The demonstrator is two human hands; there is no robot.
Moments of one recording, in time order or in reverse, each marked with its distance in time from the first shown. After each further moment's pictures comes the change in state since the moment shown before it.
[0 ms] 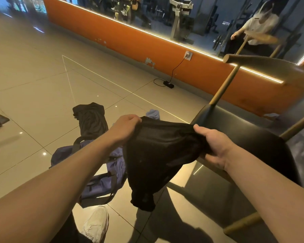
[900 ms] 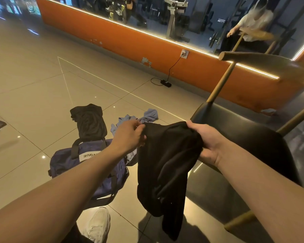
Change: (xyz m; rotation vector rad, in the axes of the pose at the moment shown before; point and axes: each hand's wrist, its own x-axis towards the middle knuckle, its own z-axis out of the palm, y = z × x) left_hand -0.005 -0.015 0.027 0.142 0.120 0.065; right_hand -0.008 -0.003 0.022 0.104 -0.094 0.056
